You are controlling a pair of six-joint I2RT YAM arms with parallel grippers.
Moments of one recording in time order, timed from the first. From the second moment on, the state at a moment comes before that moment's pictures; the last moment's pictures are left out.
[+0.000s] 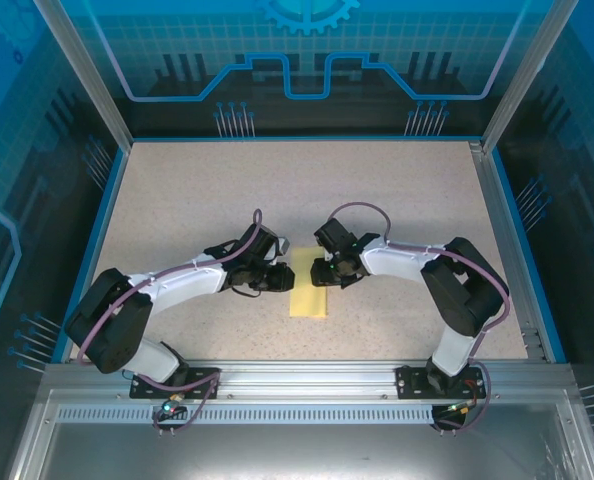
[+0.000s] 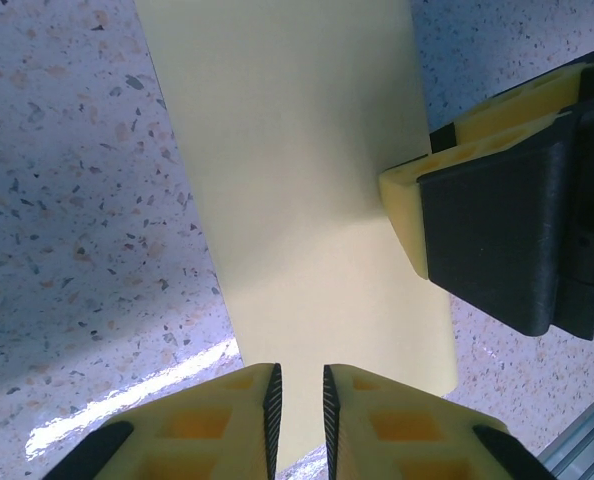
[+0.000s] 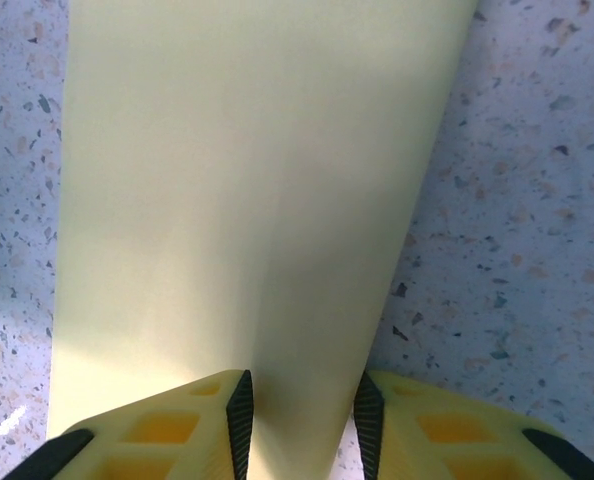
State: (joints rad) left arm -0.62 1.48 0.78 -0.33 0.30 -0.58; right arm 0.70 1.75 0.97 -0.42 -0.12 0.59
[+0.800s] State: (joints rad) left arm -0.60 1.41 0.77 -0.33 0.25 -0.59; right arm 0.66 1.71 0.90 -0.30 -0.21 0.62
